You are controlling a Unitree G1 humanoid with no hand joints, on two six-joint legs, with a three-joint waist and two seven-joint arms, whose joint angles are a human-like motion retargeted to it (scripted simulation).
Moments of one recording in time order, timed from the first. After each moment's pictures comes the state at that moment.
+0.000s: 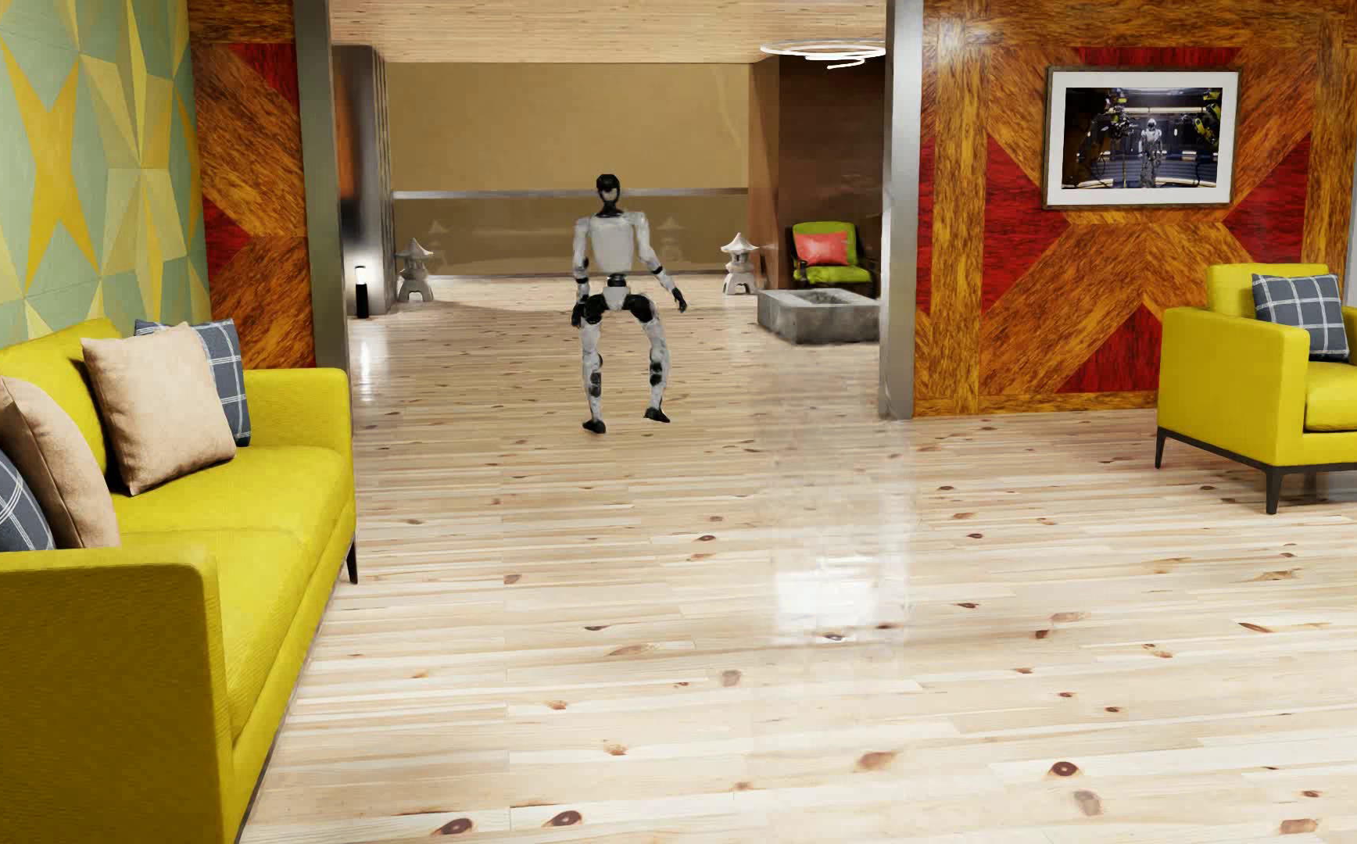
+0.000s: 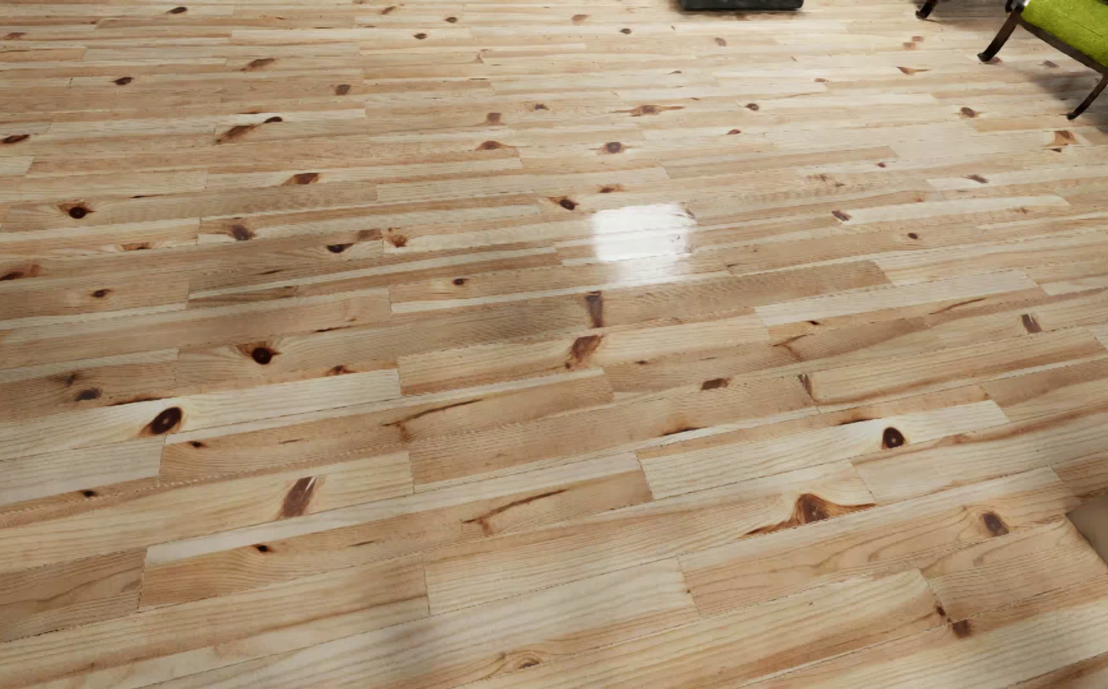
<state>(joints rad) -0.27 -0.53 0.01 0.25 -0.30 -0.11 0.57 -0.13 0.00 0.49 1.09 0.05 0.31 -0.23 -0.28 0.22 -0.12 0.03 0.20 -0.35 -0.26 0.96 0.59 0.60 -0.68 0.37 0.22 0.05 -0.05</state>
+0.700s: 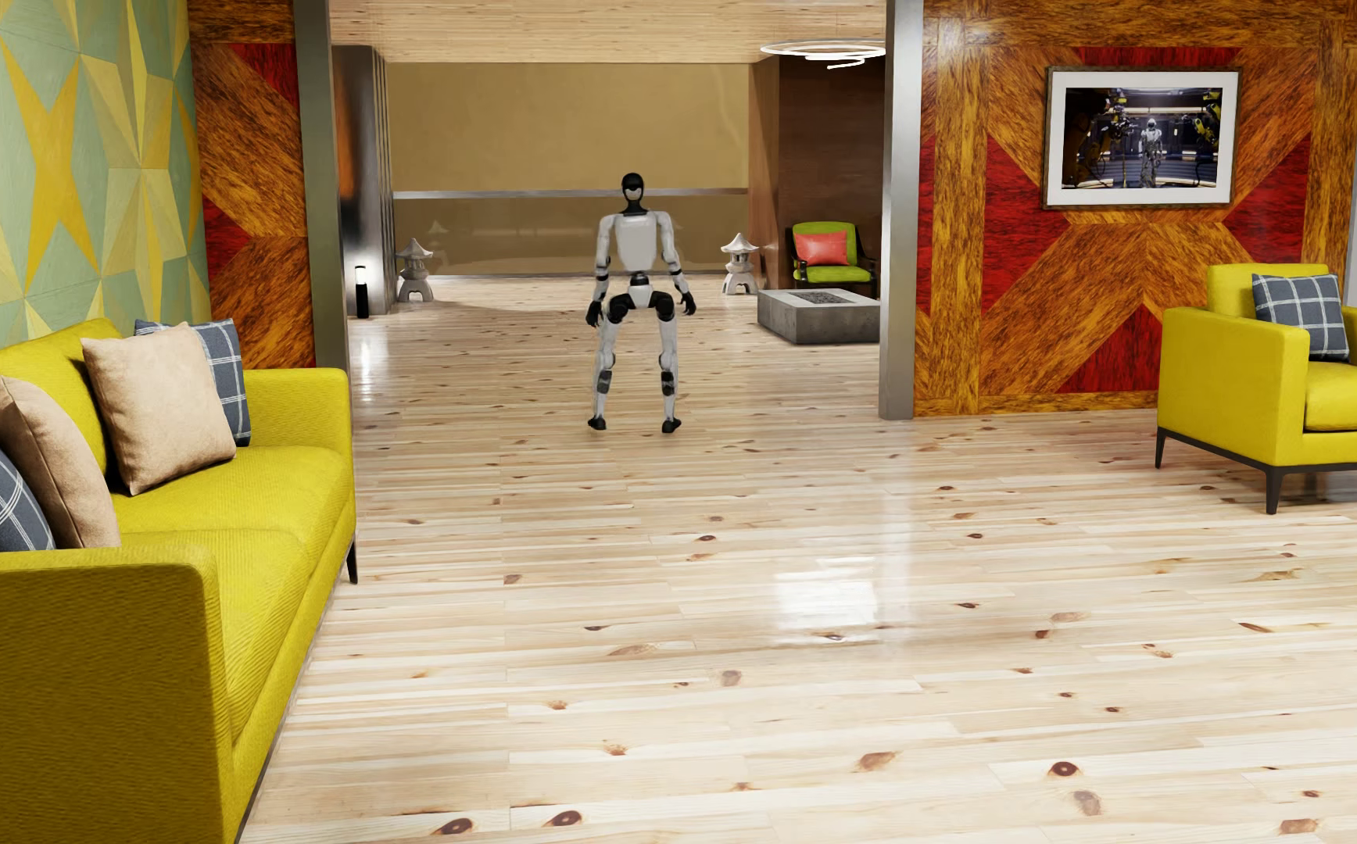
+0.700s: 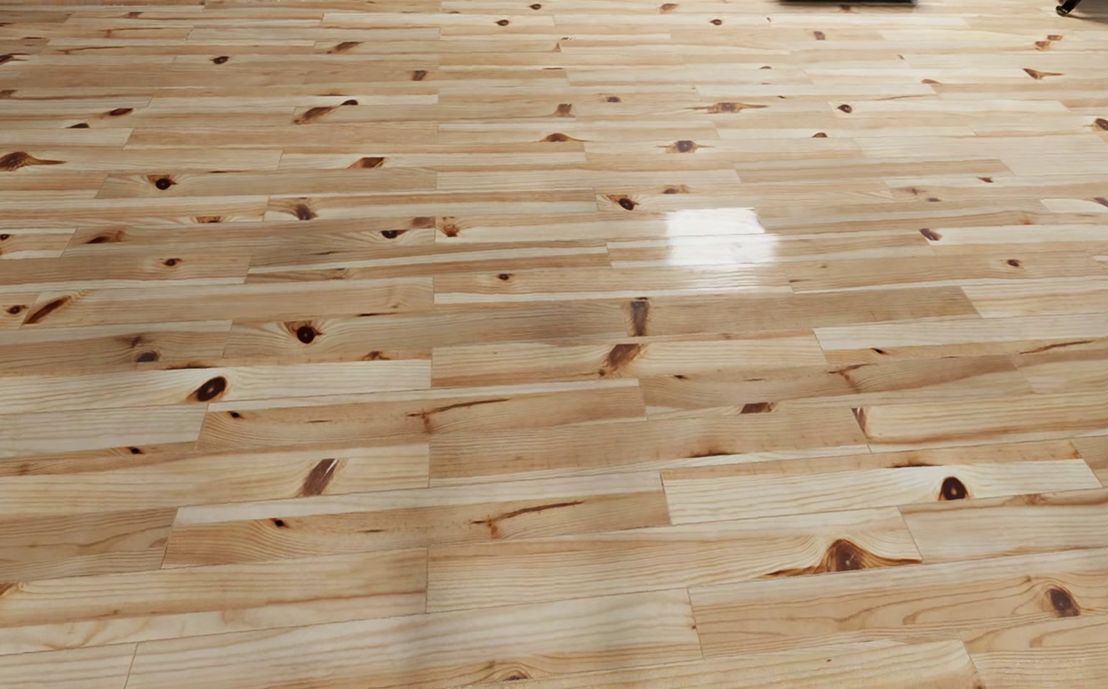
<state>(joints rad) -0.40 -0.21 -0.01 0.34 -0.07 0.03 0.08 -0.31 0.02 0.60 0.38 0.06 0.21 -0.24 -0.32 0.20 -0.09 -0.14 0.04 -0.29 -0.16 0.99 0.67 0.58 -0.72 0.45 0.19 0.00 -0.01</state>
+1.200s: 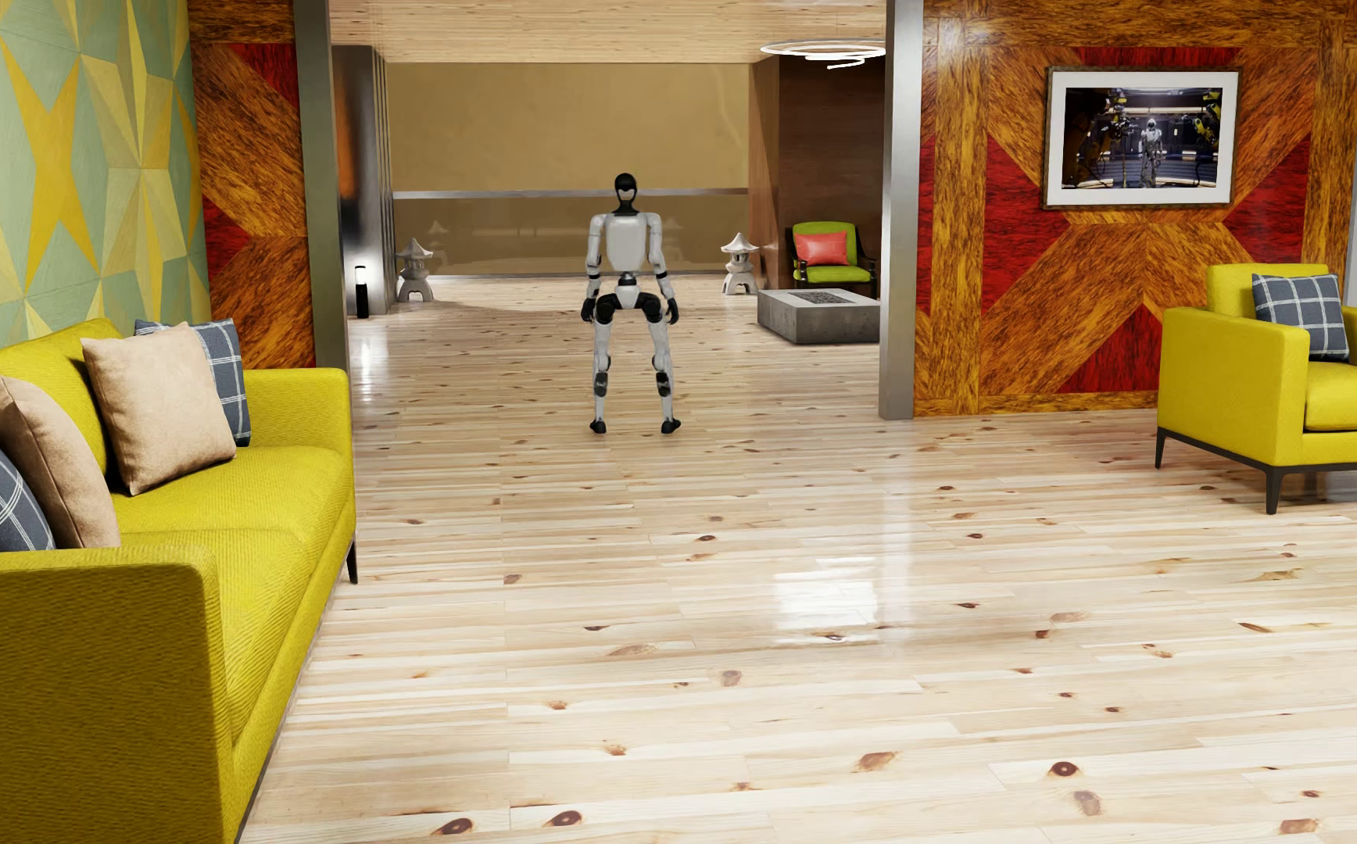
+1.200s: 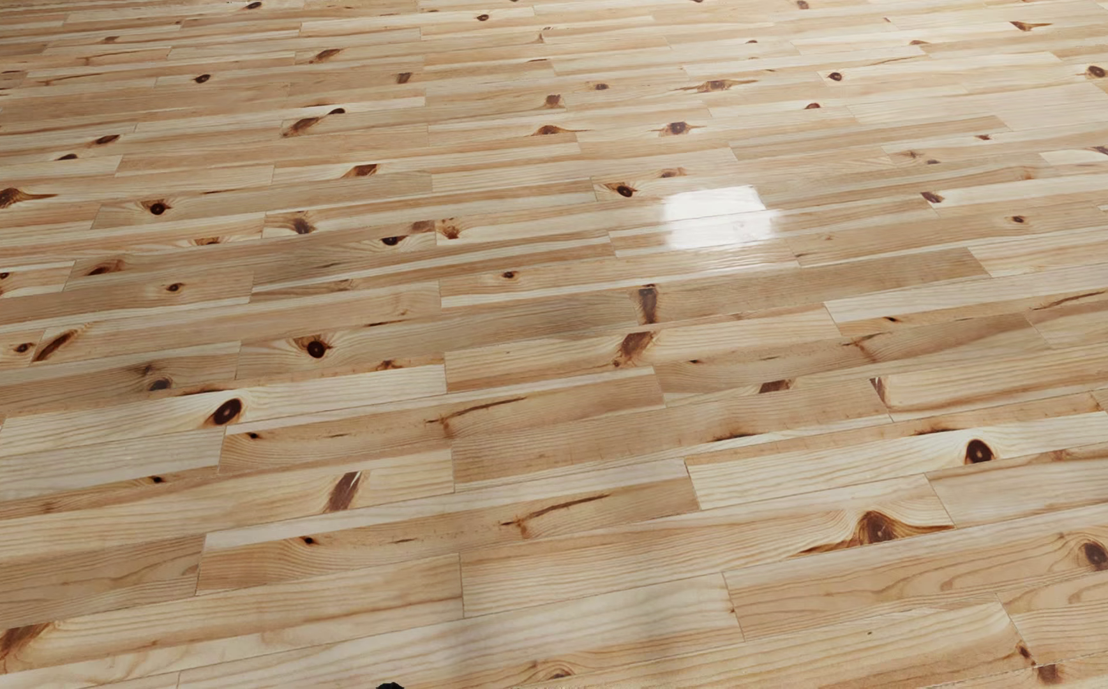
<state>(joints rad) -0.33 -0.24 -0.03 0.19 -0.20 0.03 0.15 -0.24 0.01 0.51 0.38 0.05 0.29 -0.27 -0.27 0.15 -0.01 -0.08 0.15 -0.24 -0.25 0.82 0.76 0.59 -0.75 0.37 0.25 0.06 0.05</state>
